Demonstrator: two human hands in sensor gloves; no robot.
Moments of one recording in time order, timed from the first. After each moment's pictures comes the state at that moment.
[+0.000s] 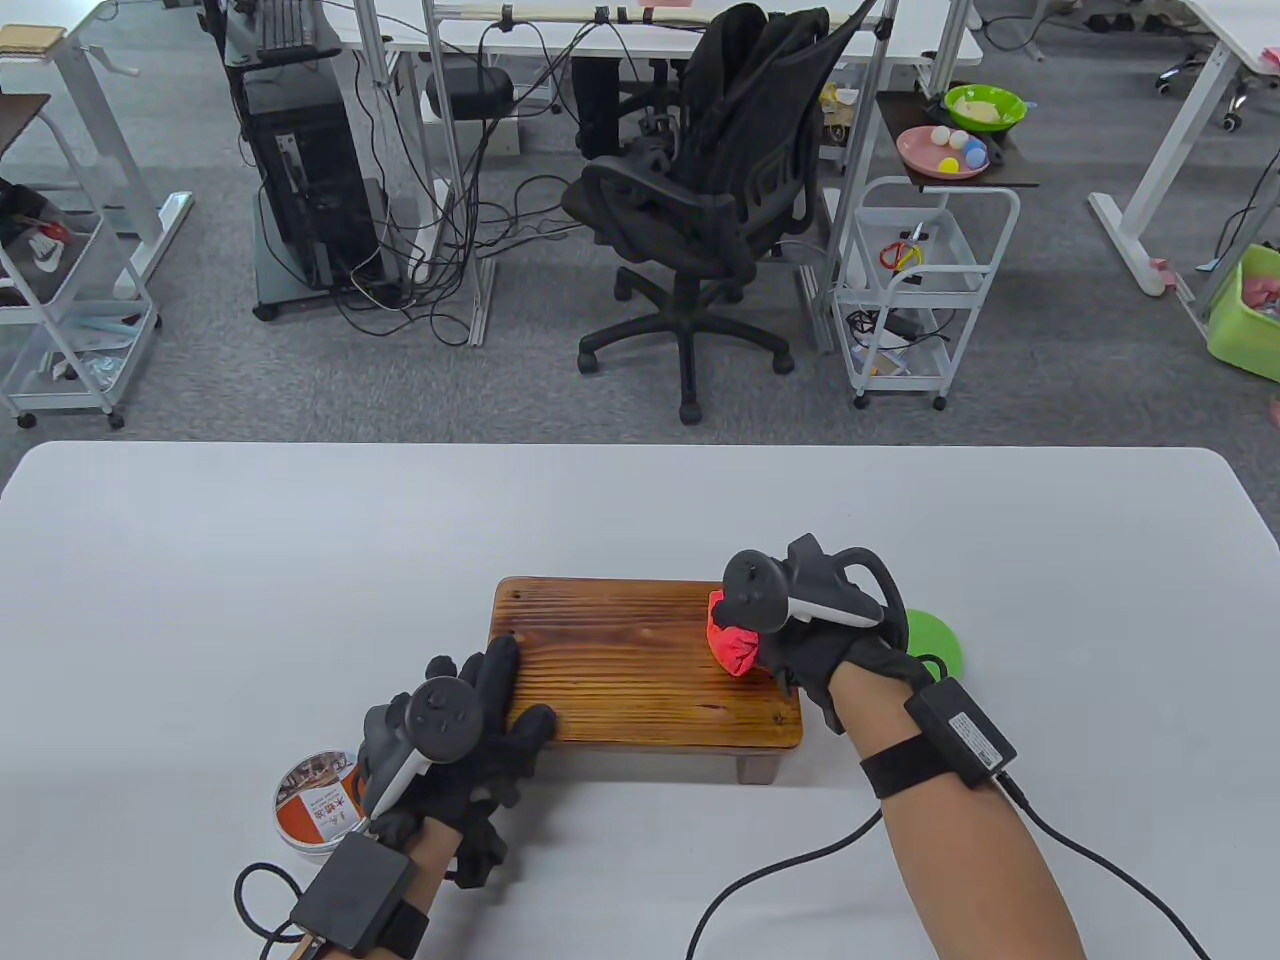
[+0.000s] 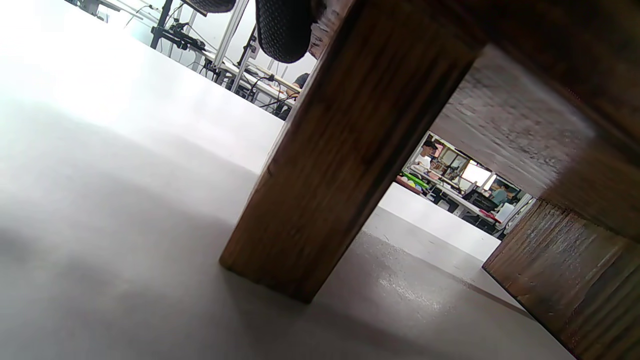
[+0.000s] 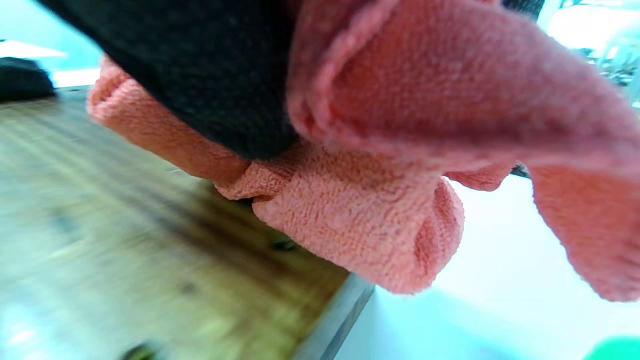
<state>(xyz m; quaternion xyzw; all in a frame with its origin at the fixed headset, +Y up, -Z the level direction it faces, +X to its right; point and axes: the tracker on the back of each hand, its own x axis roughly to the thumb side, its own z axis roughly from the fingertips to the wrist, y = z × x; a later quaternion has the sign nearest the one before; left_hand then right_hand) -0.205 -0.775 -0.352 -0.02 -0.02 0.25 0.97 0.112 -0.659 -0.439 -0.25 -0.08 -0.96 0.05</state>
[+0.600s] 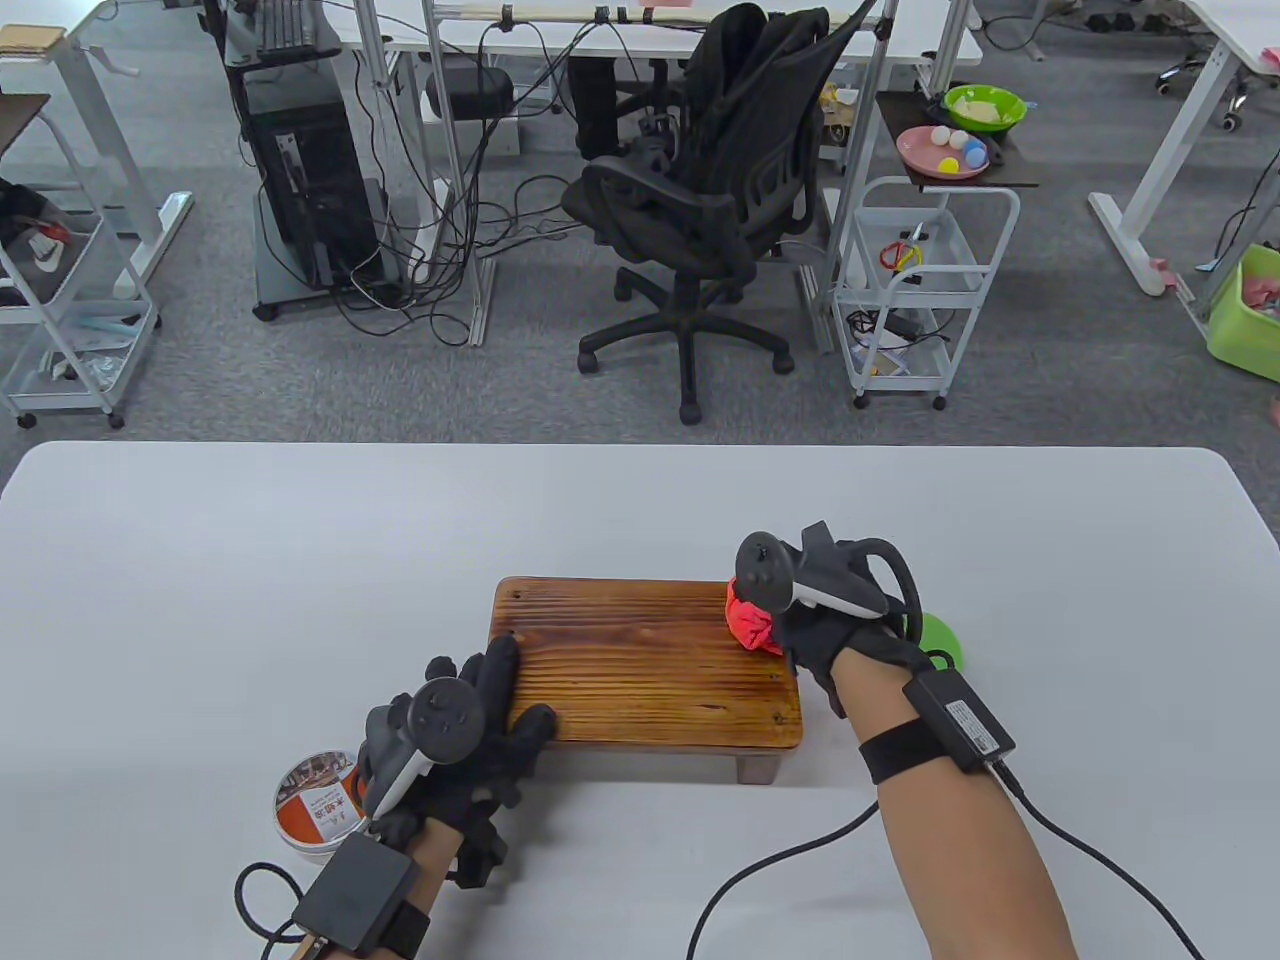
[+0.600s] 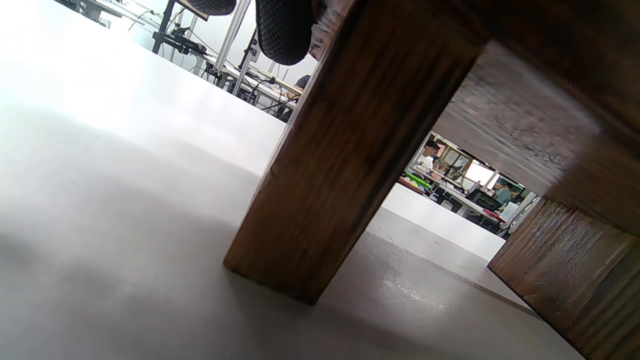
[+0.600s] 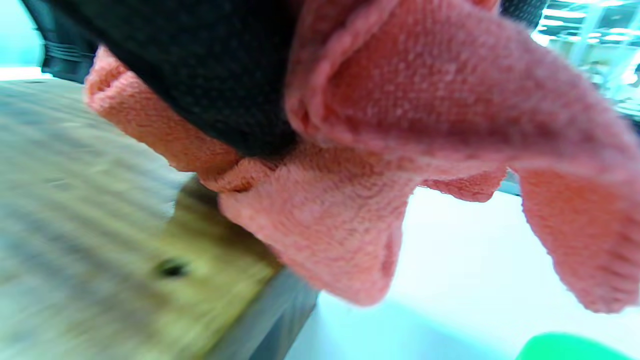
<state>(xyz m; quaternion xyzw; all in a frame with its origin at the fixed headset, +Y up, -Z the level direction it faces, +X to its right) -0.204 -0.774 -0.351 -0.02 -0.02 0.24 0.97 0.125 -0.660 -0.447 -0.20 -0.06 -0.98 0.06</state>
